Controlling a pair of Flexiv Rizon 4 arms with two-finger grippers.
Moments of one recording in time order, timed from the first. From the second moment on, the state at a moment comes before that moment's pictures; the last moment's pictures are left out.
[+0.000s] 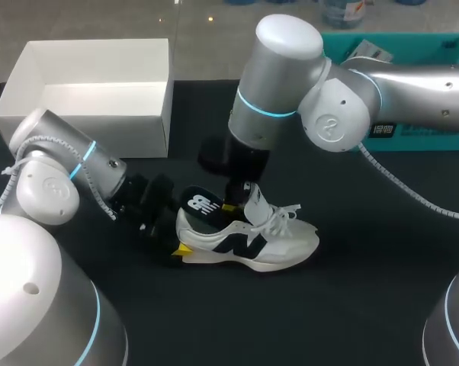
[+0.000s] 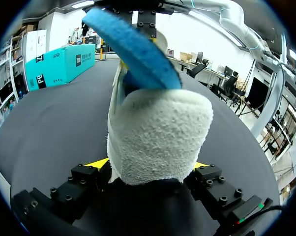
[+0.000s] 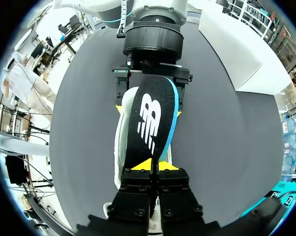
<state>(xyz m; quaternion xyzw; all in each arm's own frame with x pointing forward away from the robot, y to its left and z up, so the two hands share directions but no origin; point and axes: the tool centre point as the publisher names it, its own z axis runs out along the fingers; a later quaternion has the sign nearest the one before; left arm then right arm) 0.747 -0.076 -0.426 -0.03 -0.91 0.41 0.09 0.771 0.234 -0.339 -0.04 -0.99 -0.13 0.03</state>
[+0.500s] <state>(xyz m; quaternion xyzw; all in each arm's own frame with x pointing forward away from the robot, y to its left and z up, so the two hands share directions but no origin) 0.747 -0.076 -0.426 -0.03 -0.91 0.41 0.09 0.769 0.230 -0.350 -0.04 -0.99 -0.15 0.04</state>
